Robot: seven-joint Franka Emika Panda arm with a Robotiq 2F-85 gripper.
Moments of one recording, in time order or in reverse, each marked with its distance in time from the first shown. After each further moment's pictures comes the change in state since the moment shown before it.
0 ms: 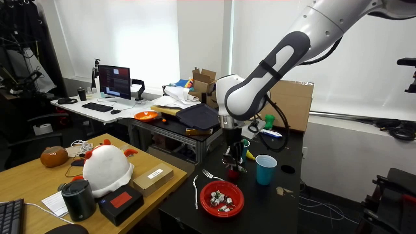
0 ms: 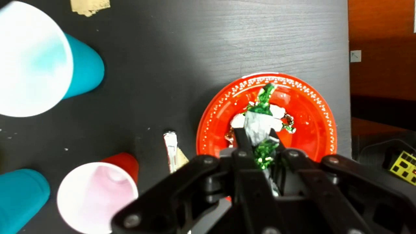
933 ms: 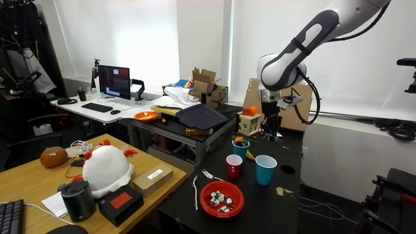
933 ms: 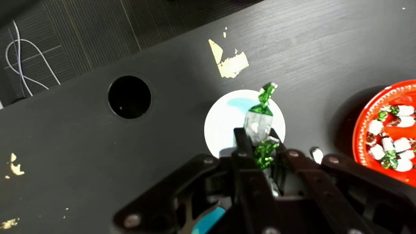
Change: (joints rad) arm -0.225 -0.211 -0.117 -0.180 -0.002 -0.049 -0.042
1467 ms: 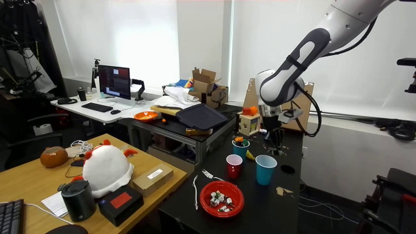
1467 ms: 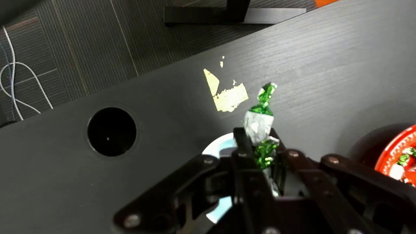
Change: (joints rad) arm 0.016 0.098 -0.003 -0.002 -0.003 0.006 0.001
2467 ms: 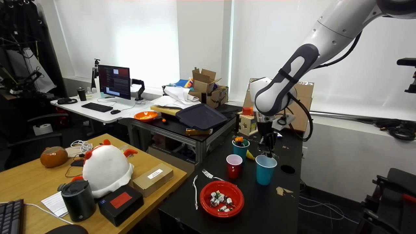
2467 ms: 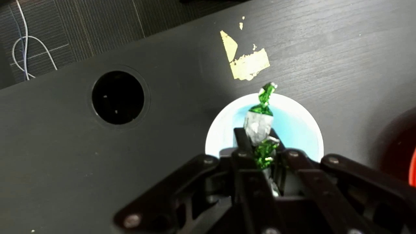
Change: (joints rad) arm 0.031 0.119 -0.033 0.106 -0.038 0.066 0.005
